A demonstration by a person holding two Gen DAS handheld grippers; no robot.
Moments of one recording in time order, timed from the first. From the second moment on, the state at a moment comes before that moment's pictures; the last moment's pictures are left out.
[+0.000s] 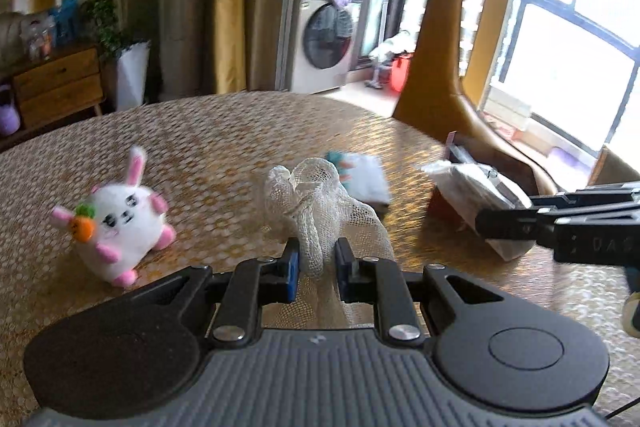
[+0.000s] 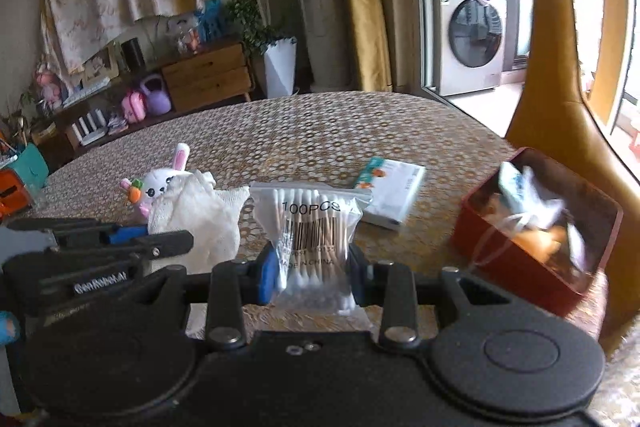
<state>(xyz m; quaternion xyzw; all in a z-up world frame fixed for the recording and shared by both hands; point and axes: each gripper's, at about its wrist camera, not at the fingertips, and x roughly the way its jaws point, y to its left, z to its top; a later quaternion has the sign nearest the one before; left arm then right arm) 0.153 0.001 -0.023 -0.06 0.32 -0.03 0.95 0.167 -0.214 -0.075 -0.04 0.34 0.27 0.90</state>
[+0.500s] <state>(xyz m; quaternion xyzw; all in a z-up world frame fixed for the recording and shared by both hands) 0.191 -0.091 0.018 -0.03 0.30 -0.13 0.94 0.162 -0.318 -0.061 0.00 0.32 0.19 0.93</state>
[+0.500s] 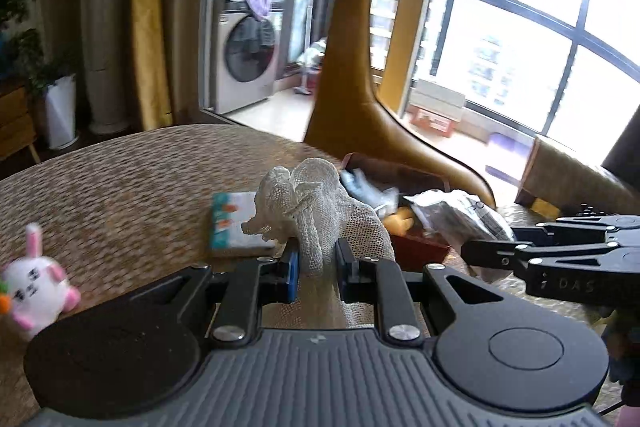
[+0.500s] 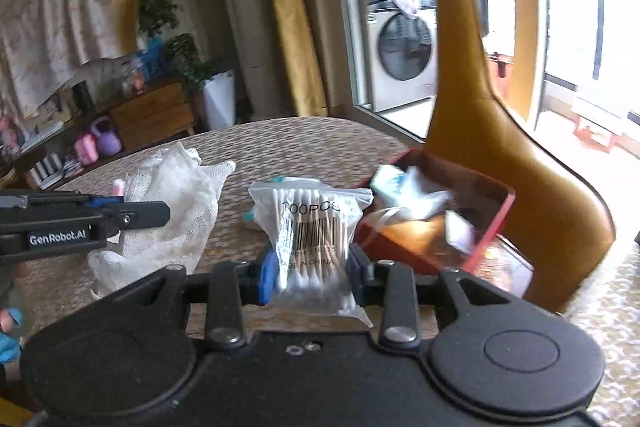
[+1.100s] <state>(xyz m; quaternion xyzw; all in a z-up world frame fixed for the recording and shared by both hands) 0.315 -0.197 0.012 -0.03 0.34 -0.19 0.92 0.224 -0.404 -0.094 0.02 0.33 0.09 0.94</state>
